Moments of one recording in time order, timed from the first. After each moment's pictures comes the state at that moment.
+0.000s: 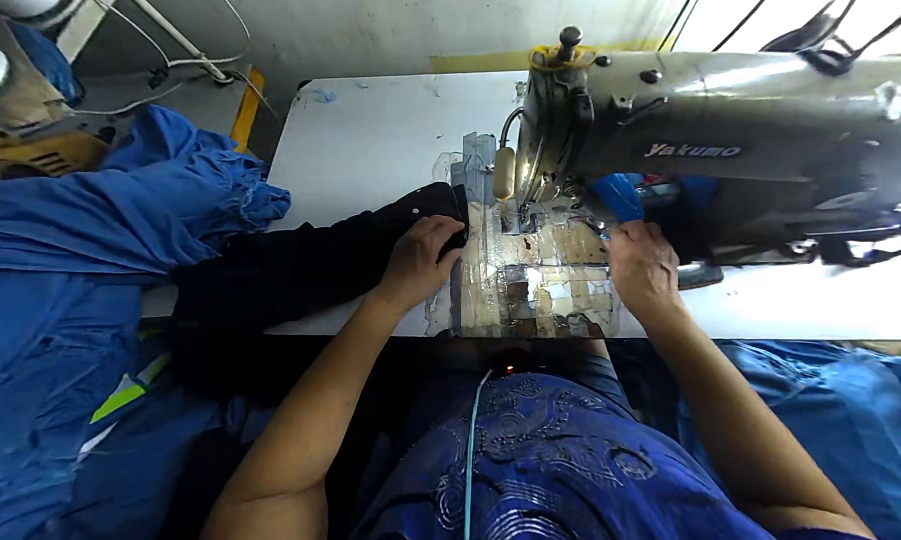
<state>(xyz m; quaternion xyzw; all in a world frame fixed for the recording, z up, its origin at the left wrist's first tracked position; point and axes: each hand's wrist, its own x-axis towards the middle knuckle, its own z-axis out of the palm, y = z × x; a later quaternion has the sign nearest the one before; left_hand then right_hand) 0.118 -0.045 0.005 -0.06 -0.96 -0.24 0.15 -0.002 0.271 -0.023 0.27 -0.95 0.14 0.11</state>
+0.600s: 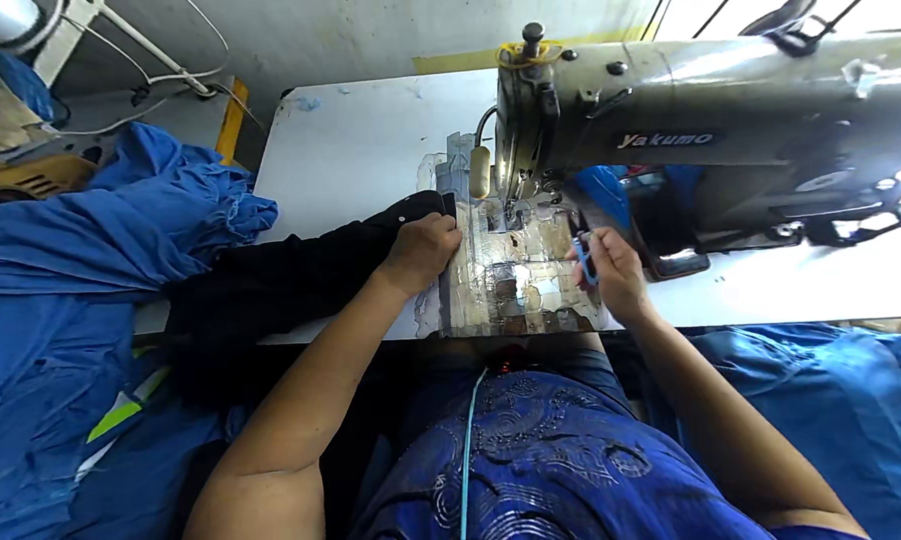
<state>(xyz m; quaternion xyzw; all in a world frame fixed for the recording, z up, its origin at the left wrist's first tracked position) 0.086 -0.037 0.004 -0.18 -0.97 -0.05 0.13 0.029 0.266 -0.014 0.20 -0.77 0.60 -0.09</state>
